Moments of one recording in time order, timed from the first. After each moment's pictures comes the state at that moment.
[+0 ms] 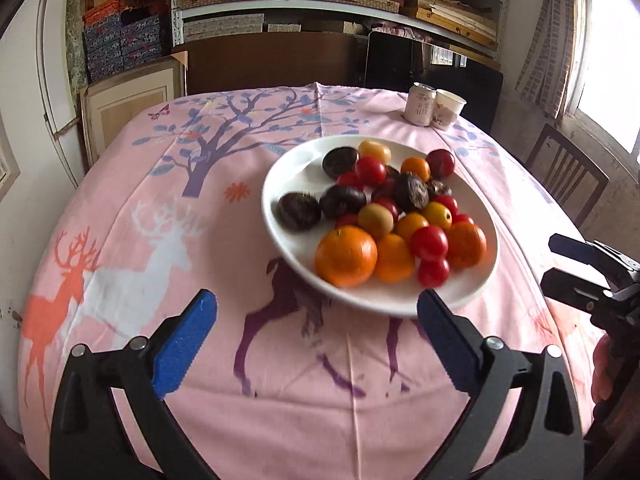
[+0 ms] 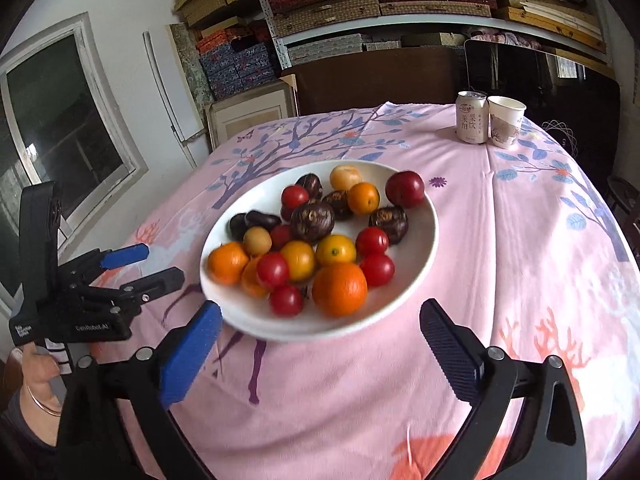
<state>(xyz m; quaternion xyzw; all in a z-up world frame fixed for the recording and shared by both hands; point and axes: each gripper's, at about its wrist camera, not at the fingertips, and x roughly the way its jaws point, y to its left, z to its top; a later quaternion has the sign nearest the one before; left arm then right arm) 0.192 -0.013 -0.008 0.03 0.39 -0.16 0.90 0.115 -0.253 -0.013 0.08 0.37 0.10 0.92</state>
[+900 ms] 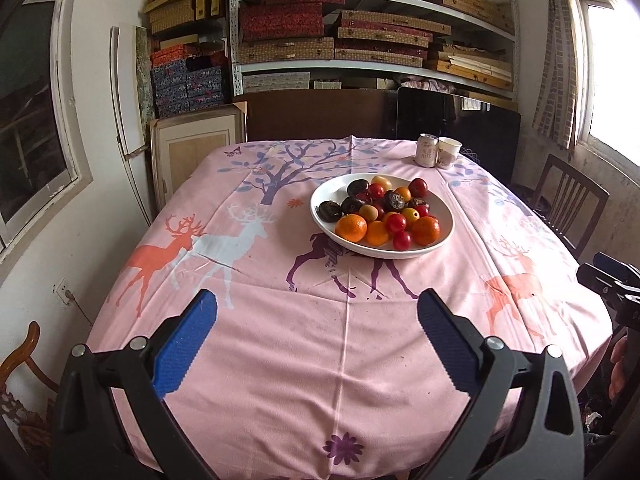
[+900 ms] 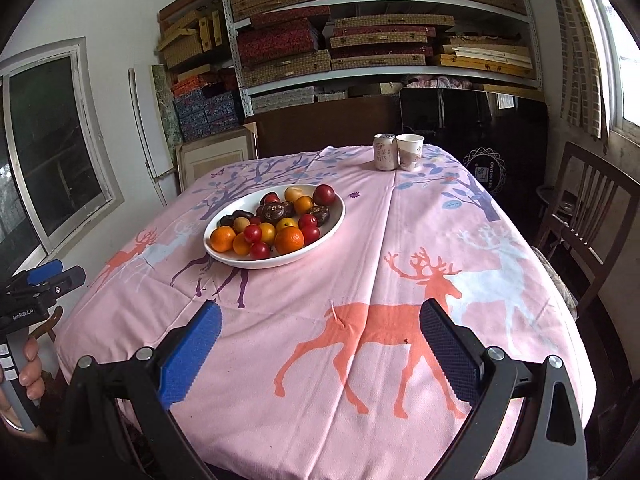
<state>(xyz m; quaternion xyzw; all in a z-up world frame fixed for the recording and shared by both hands) -0.001 0.013 0.067 0.04 0.30 -0.07 0.95 -0.056 -0.290 0.033 0.07 0.29 0.02 0.96</state>
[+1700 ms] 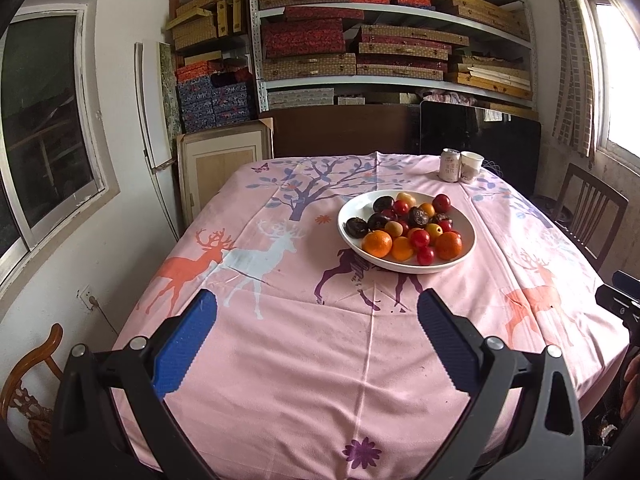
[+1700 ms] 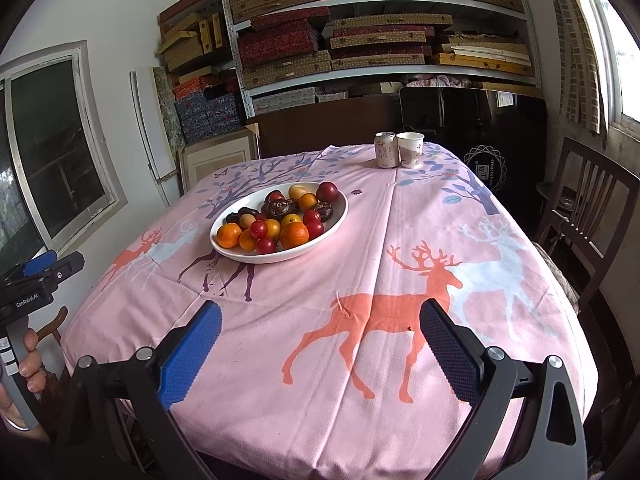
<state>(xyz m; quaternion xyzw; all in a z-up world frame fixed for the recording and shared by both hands) -0.011 0.019 0.079 0.05 0.27 -0.02 0.96 -0.067 -0.286 0.029 0.09 0.29 0.02 0.95</state>
